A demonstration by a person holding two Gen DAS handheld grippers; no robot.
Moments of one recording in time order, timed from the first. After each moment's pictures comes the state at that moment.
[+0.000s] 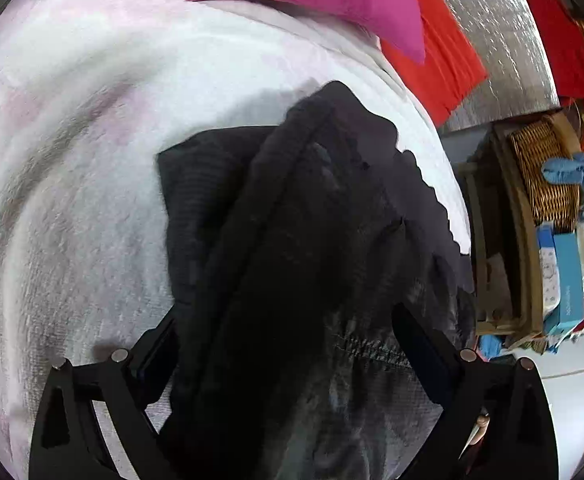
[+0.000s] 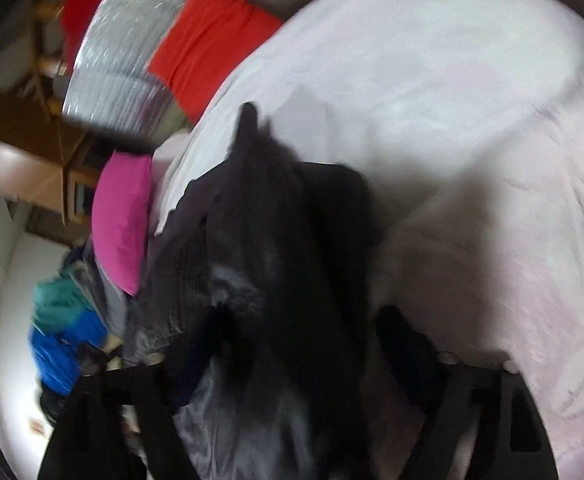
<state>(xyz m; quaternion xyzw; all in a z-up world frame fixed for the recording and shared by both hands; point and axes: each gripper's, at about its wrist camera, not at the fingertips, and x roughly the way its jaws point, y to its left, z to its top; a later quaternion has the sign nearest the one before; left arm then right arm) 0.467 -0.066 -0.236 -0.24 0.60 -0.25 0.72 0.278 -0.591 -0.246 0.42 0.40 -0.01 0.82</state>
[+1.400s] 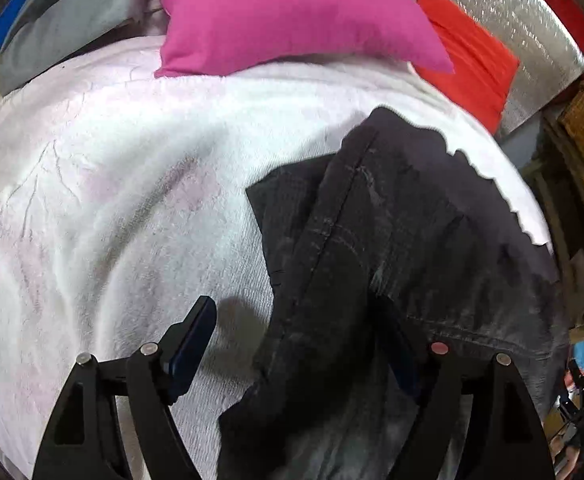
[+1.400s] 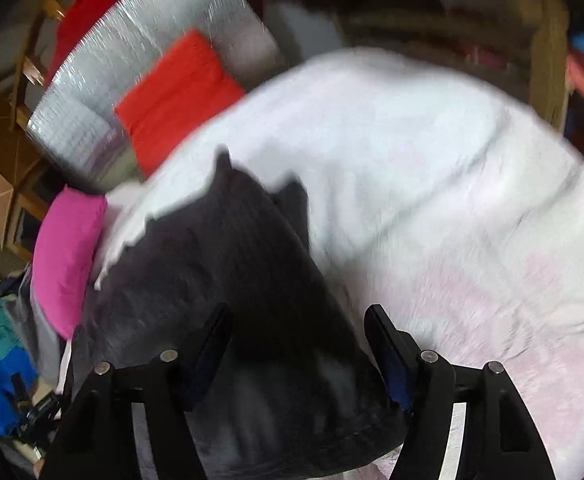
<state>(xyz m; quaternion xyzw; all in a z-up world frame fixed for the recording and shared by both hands) 0.470 -0.106 -0.208 -0.12 0.54 -0.12 0.82 0.237 -0.549 -0.185 0.35 0.30 -0.22 0.86</state>
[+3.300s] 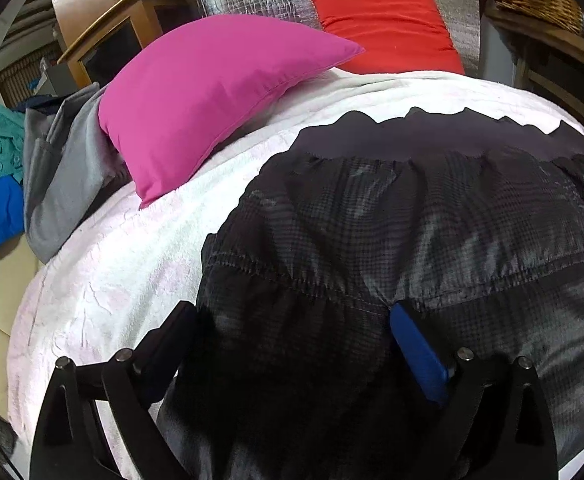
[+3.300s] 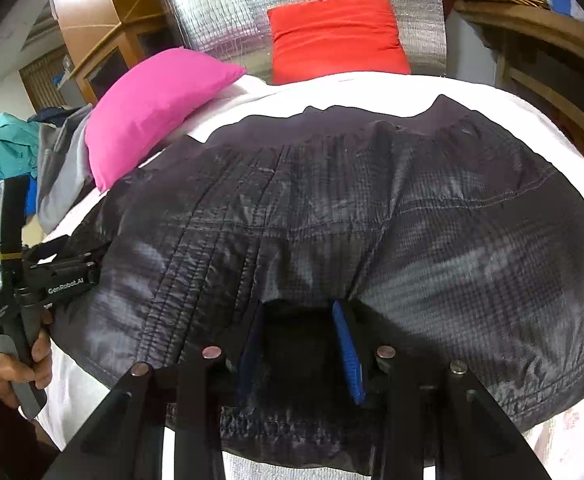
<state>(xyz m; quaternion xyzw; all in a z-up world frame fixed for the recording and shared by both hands) 0.420 -0.179 -0.208 0.16 0.40 -0.10 0.90 0.294 -0.384 -0.219 0.15 0.39 -0.06 0.91</state>
